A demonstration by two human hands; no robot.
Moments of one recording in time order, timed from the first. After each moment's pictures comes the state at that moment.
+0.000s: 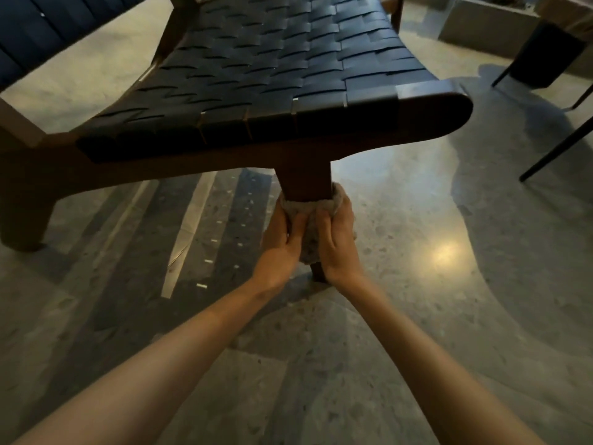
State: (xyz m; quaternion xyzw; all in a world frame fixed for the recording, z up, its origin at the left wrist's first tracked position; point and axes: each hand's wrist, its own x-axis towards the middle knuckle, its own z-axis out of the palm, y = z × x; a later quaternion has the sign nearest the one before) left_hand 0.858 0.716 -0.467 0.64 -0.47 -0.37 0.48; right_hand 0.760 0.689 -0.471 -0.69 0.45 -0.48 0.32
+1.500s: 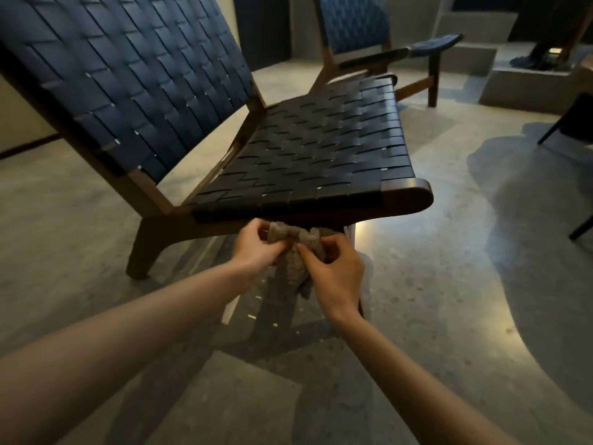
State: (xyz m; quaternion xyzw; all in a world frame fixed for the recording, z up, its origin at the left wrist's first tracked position) left_hand 0.923 0.760 -0.341 0.71 -0.42 -0.30 0.48; right_hand 0.788 0.747 -0.375 -0.60 0.42 -0.53 0.43
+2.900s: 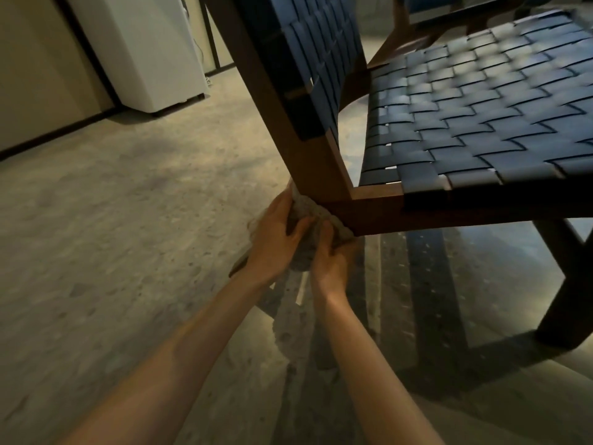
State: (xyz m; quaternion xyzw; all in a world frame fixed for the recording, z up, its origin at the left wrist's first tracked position) left_hand 1.234 0.773 -0.421 0.63 -0.60 -0.11 0.47; right_hand 1.153 0.767 -0.450 -0.39 0.50 -0.57 0.52
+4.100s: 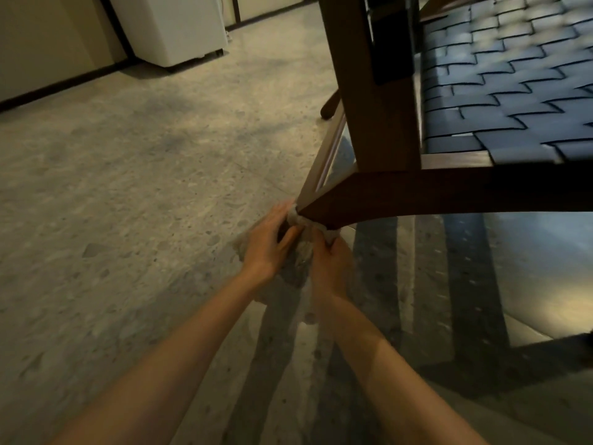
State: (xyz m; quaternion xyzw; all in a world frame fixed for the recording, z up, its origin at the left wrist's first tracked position) left_hand 1.308 0.790 -0.507 0.69 -0.59 -0.16 0.40; right_hand 1.205 0.774 -0.517 -0.47 0.58 -0.44 0.50
